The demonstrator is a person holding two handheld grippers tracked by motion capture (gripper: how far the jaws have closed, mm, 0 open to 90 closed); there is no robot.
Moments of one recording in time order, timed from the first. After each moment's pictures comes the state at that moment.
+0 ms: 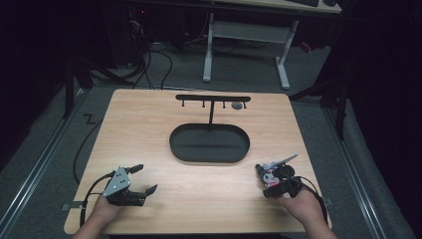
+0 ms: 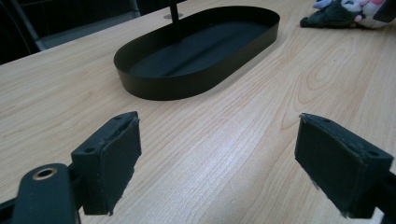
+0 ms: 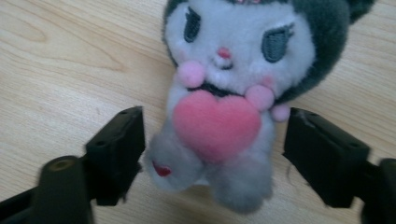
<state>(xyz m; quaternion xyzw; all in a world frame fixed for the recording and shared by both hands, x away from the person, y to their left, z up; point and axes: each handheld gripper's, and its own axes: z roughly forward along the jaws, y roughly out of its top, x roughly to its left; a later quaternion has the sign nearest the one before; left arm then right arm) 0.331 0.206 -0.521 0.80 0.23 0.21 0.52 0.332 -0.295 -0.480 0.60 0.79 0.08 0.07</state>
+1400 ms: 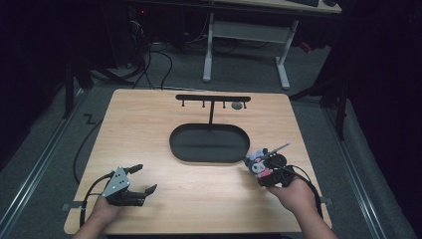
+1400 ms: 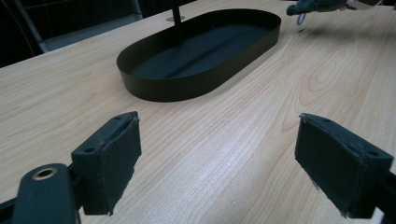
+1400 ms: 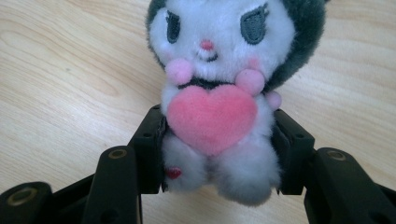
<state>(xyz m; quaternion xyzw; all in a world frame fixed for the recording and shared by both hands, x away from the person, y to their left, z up) 0.330 0.207 -0.521 0.79 0.23 0.21 0.53 0.349 -0.264 -0.445 0.56 0.82 0.12 0.09</state>
